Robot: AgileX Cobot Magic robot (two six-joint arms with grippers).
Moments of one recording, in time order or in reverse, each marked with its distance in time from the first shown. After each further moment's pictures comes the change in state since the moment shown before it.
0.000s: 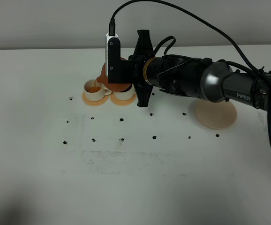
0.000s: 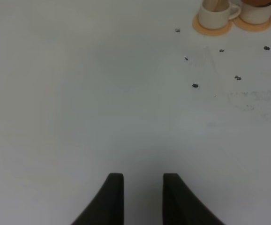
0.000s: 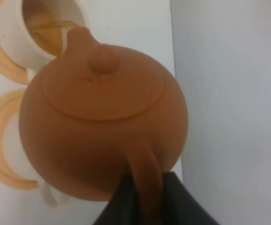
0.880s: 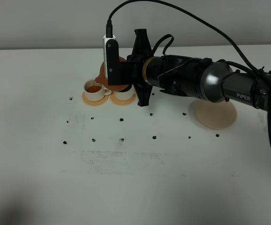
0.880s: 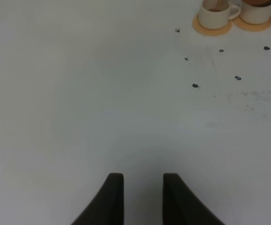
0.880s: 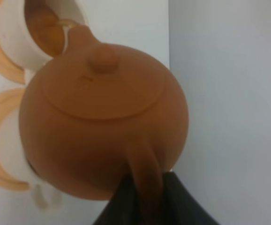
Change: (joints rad) left arm 0.000 0.000 0.000 0.000 0.000 0.000; right arm 0.000 0.000 0.000 -0.050 -0.017 -0.003
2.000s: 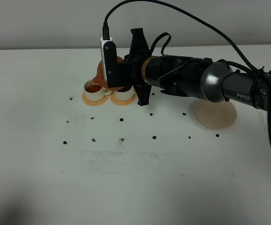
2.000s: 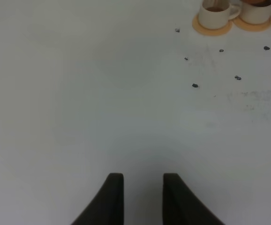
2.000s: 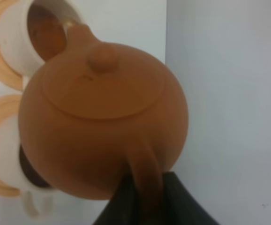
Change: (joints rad) left arm 0.000 0.000 0.000 0.000 0.000 0.000; right arm 0.000 0.000 -0.001 -0.059 -0.031 -0.004
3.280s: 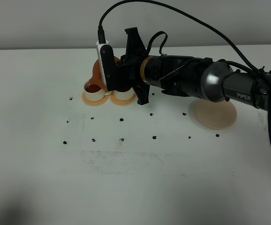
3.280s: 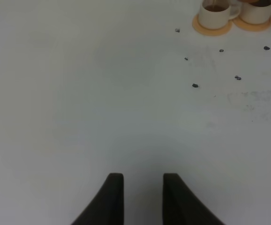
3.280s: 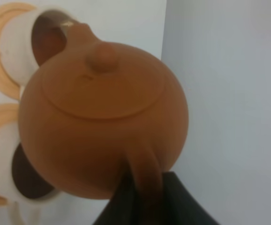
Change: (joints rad) left arm 0.000 0.000 0.000 0.000 0.000 0.000; right arm -0.002 0.000 0.000 -0.034 -0.050 -0.046
